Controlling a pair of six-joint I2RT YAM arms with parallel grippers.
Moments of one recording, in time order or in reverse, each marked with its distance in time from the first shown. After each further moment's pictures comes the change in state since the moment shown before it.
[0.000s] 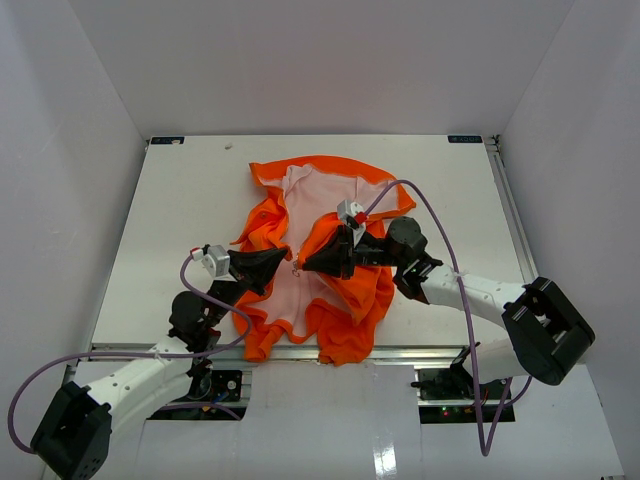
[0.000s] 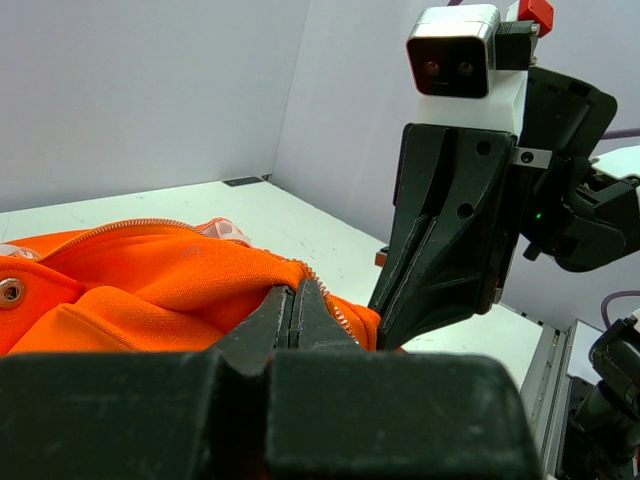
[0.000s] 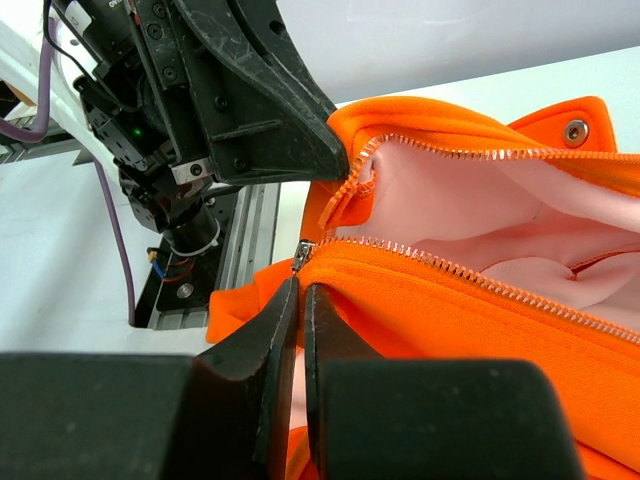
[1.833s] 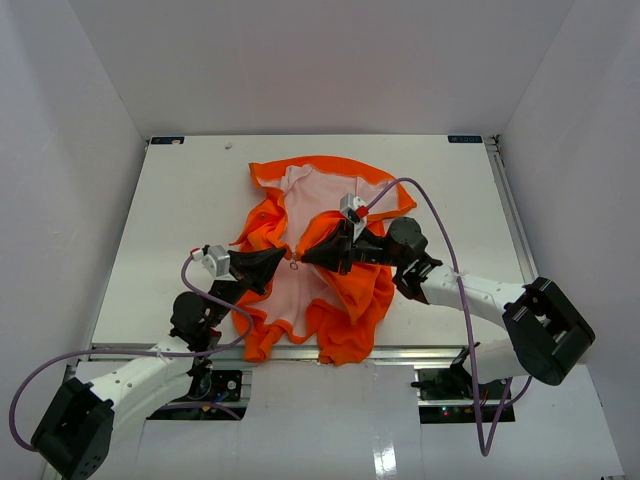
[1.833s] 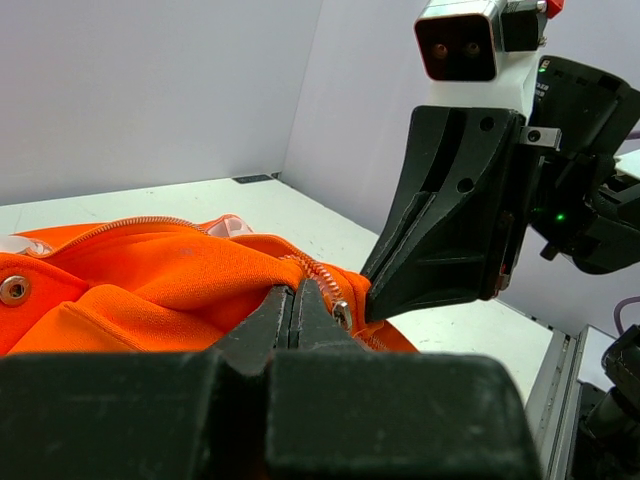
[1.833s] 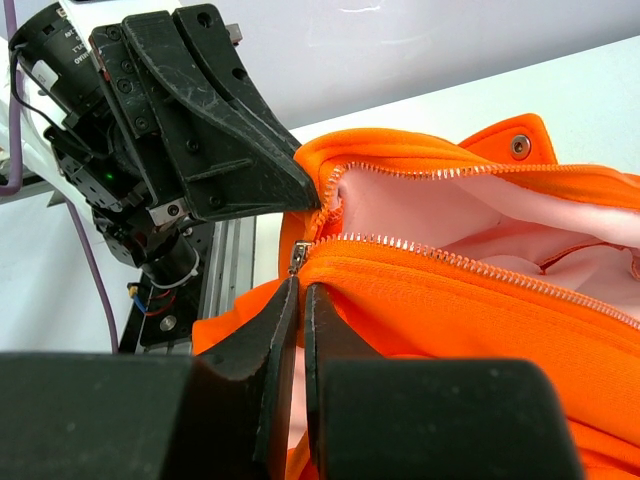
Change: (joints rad) left arm 0.000 0.023 -0.015 0.030 -0.027 -0.001; right arm 0.005 -0.001 0.004 0.020 0.110 0.044
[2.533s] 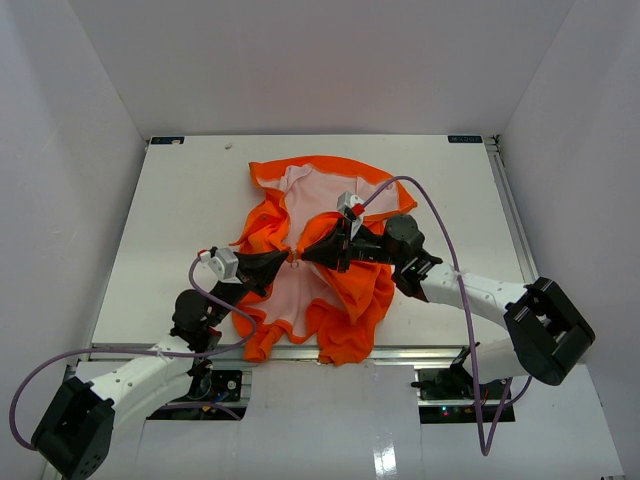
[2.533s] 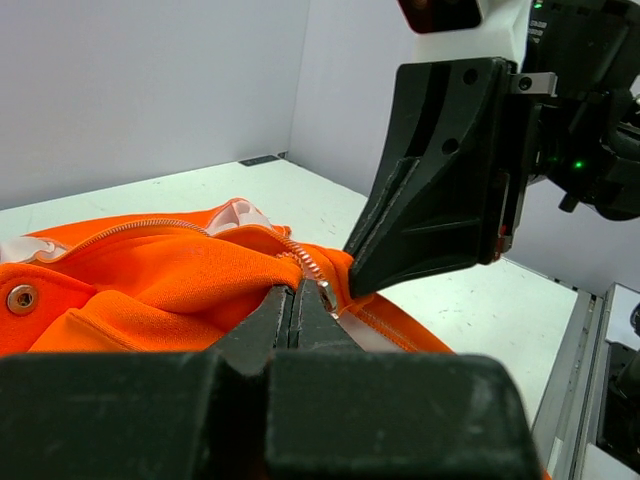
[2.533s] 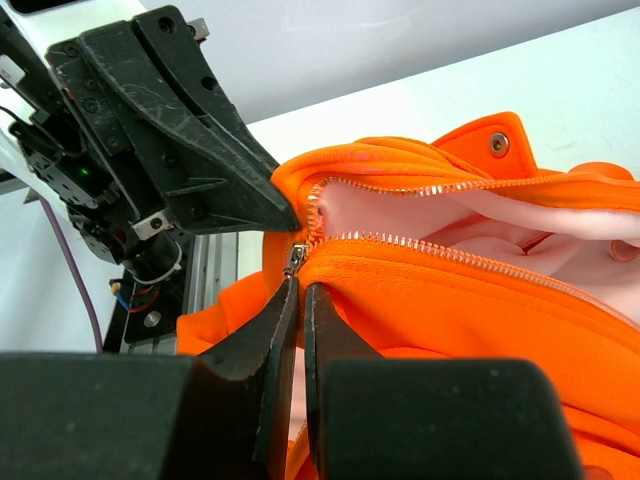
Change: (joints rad) left arm 0.001 0.006 0.002 -0.038 0.044 0.087; right arm 0.001 -0.001 0.028 -0.085 0.033 -0.035
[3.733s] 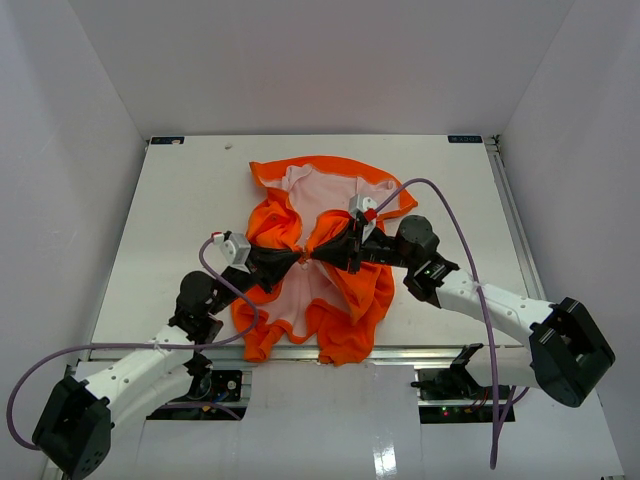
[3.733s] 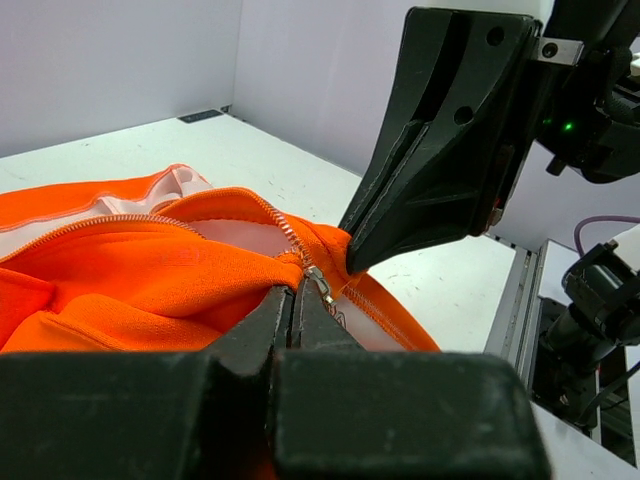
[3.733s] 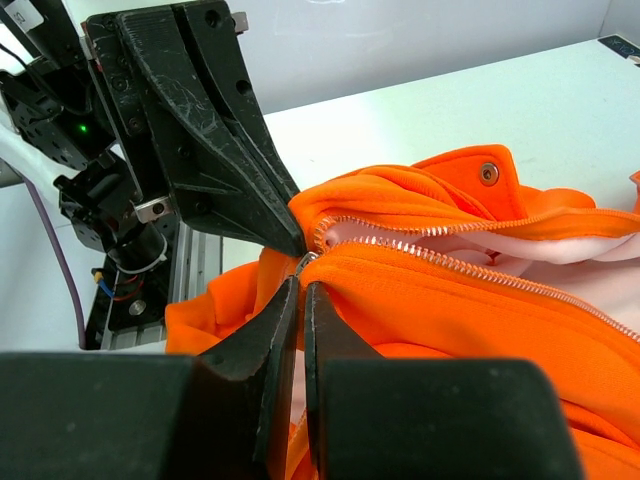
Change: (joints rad) left arm 0.005 0.028 0.147 -0.226 0.146 -0.060; right arm -0.015 -0.139 -0.027 -0.113 0.011 -0.091
